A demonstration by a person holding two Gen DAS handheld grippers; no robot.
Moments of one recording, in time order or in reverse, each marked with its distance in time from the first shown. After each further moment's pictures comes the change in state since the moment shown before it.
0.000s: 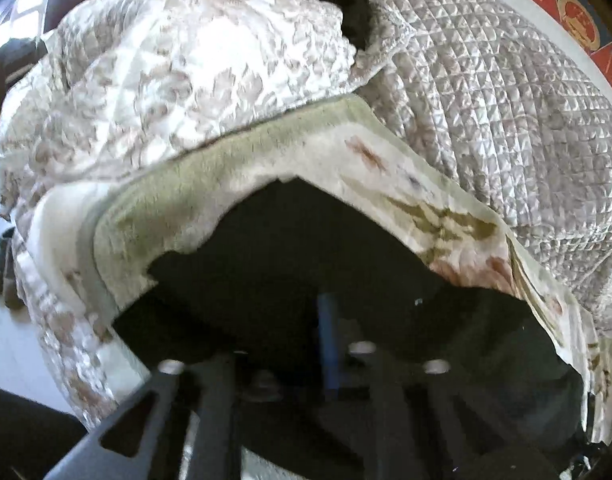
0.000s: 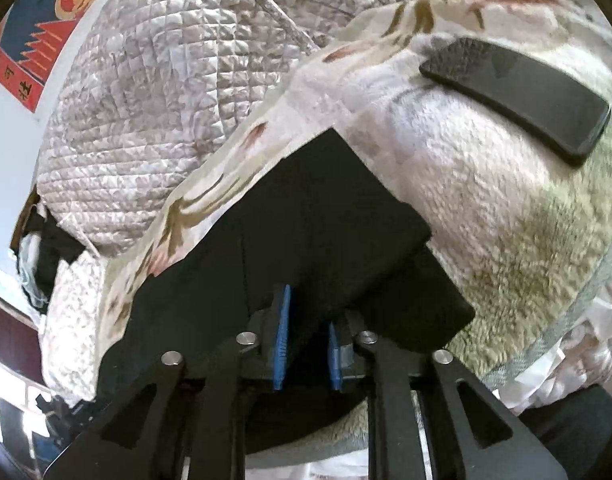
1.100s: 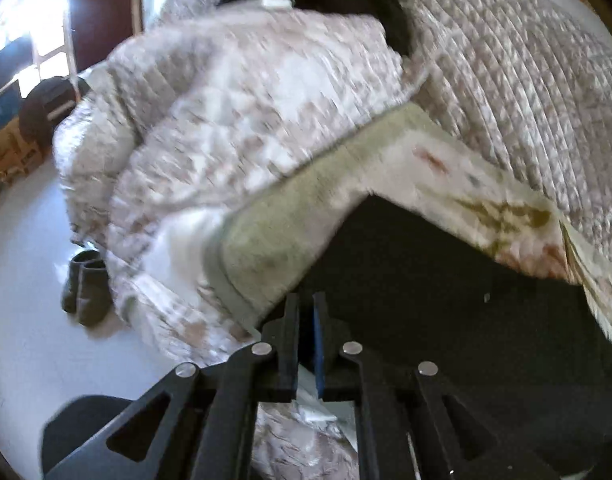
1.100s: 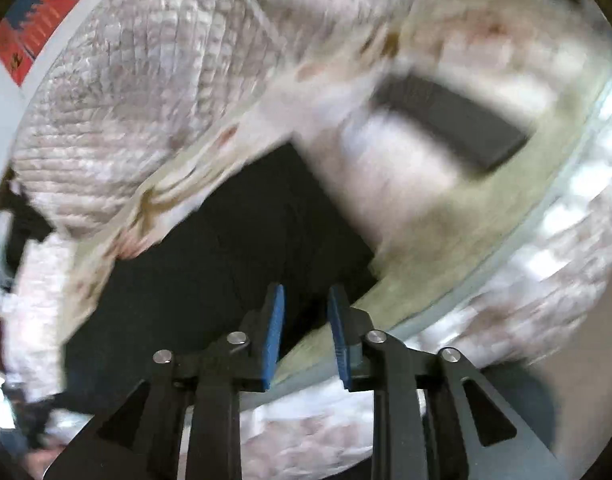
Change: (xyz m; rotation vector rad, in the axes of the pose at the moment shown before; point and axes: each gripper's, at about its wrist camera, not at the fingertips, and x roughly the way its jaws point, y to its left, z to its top) left arm -0.042 0.025 0.008 0.069 -0.031 0.260; right arm -0.052 0.001 -0.015 -0.095 -0.070 -0.206
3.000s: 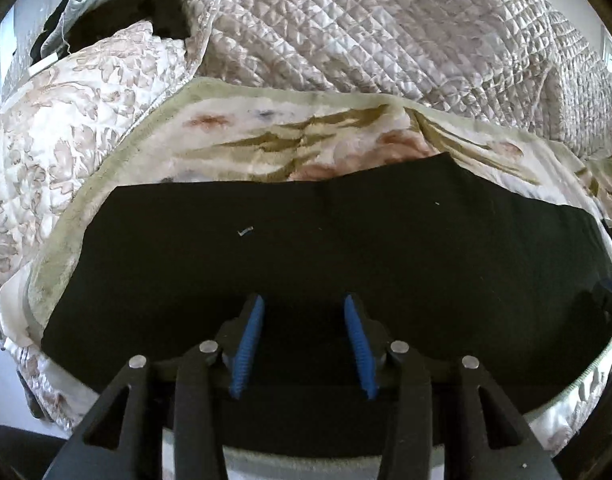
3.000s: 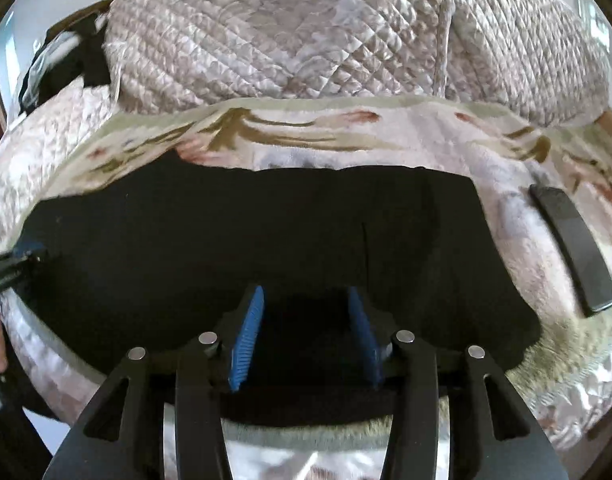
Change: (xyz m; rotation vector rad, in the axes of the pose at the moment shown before) left arm -0.011 -0.137 -0.055 0.456 0.072 -0.335; right arm 0.045 0.110 -0.039 -0.580 0.021 0.066
